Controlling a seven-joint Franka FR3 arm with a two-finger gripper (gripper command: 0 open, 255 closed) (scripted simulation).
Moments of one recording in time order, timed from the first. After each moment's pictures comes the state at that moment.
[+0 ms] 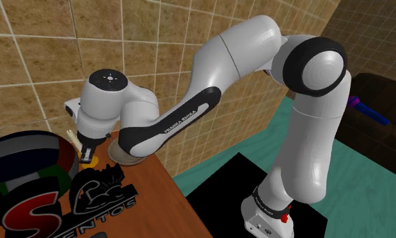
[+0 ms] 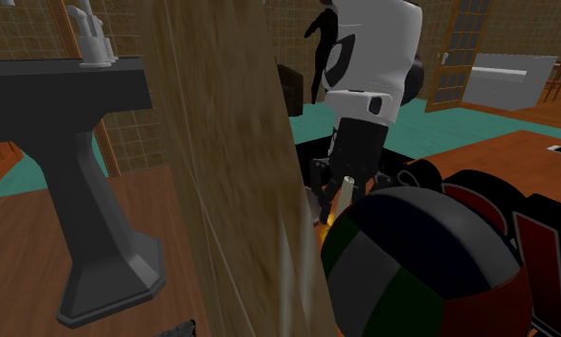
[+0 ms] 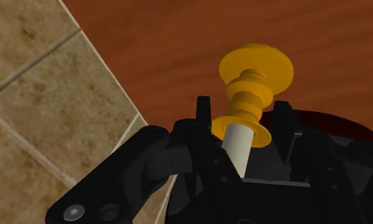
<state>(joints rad) 0.35 0.31 0.39 -2.02 -0.54 2.63 0.10</state>
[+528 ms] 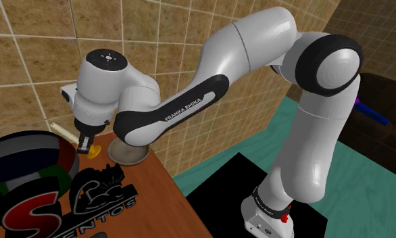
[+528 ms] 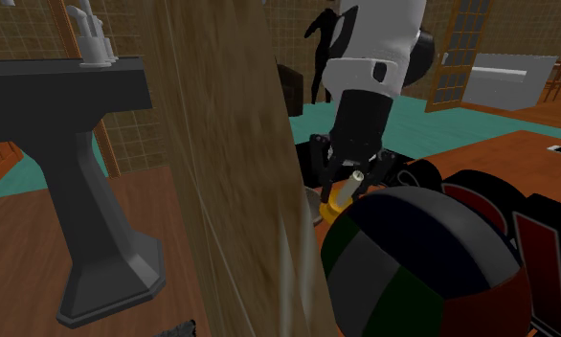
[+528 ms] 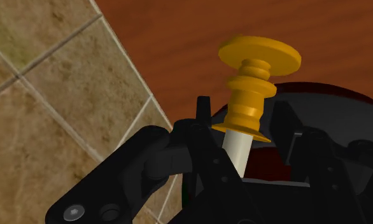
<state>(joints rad) 0.33 0.25 0.42 -2.00 -0.45 2.56 0.03</state>
